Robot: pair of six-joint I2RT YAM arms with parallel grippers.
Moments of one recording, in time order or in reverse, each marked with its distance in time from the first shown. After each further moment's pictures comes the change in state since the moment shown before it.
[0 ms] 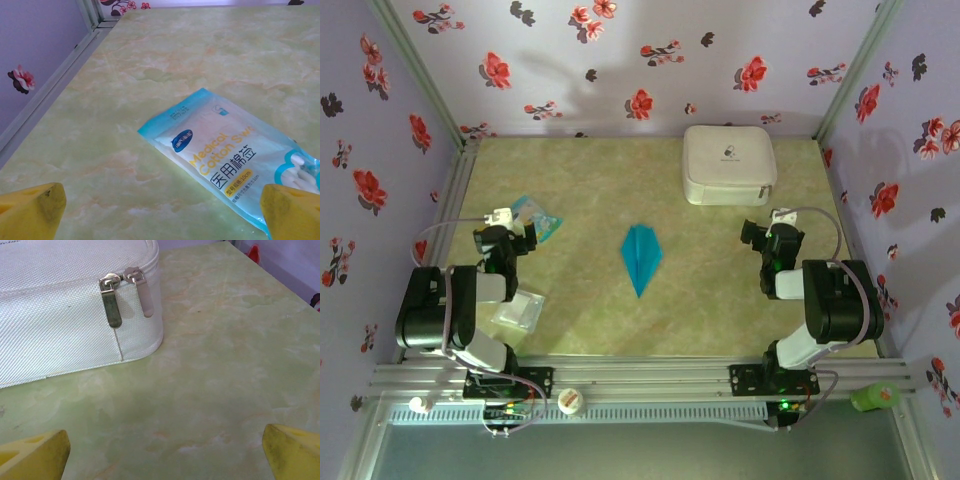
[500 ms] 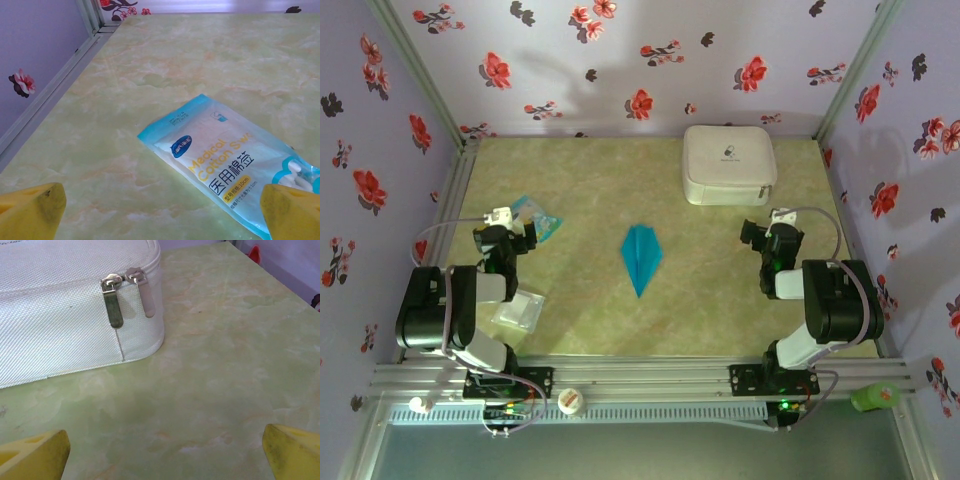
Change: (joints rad) left arm 0.000 0.000 0.000 0.017 0.000 -0.004; right arm 0.007 0.000 0.002 0.000 0.000 -0.001
